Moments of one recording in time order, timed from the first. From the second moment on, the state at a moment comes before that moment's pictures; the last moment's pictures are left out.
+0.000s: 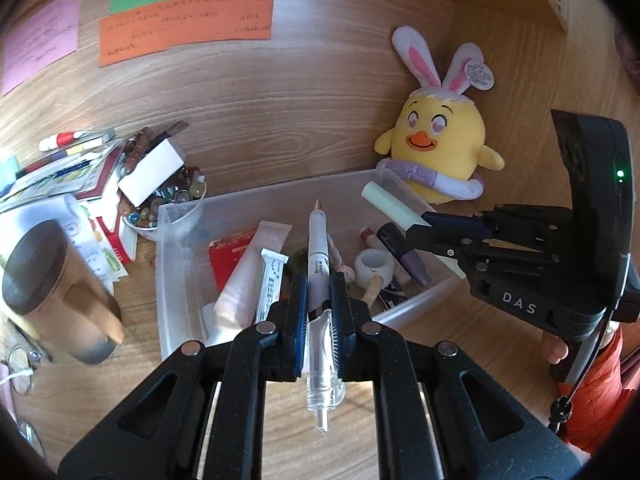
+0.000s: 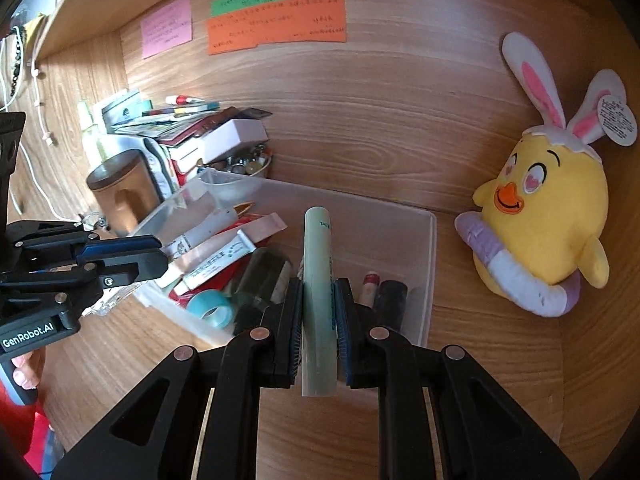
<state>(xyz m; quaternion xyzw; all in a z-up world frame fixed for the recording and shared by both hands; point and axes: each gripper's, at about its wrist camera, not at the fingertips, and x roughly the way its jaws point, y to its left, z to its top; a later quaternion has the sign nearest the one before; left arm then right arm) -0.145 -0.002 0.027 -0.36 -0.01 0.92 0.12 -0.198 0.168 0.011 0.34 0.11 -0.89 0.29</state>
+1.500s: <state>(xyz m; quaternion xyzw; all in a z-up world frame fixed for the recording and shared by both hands) -0.105 -0.008 0.025 -0.31 -0.02 0.95 0.07 -0.159 0.179 0.014 0.31 0.11 -0.90 0.27</state>
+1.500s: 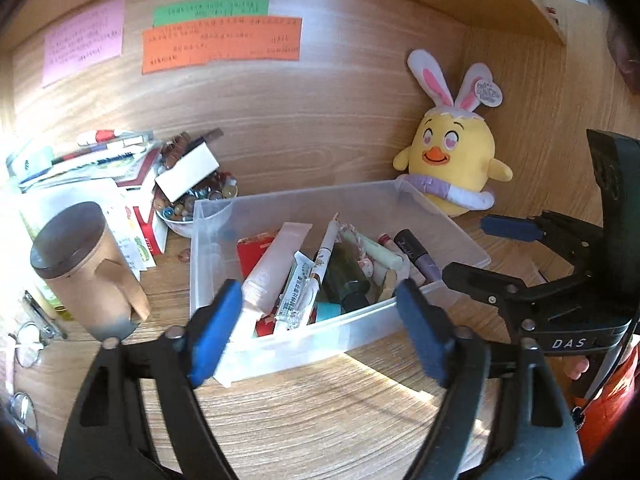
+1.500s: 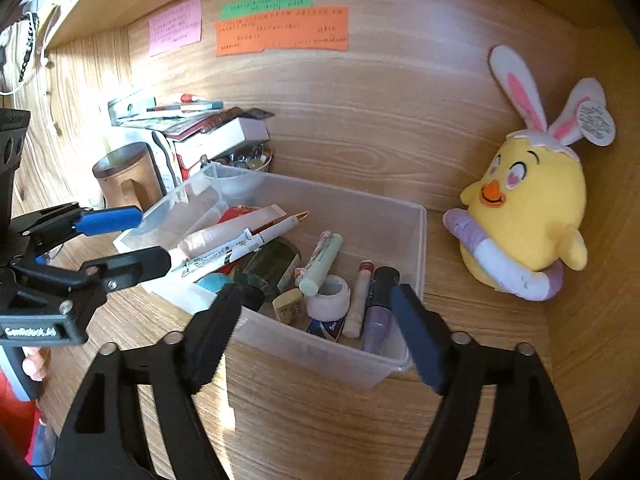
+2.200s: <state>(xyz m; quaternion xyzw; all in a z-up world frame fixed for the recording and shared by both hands) -0.086 -0.004 0.018 -0.29 -0.02 0.95 0.06 -0.132 0.192 0.011 0.30 0.09 -0.91 0.27</state>
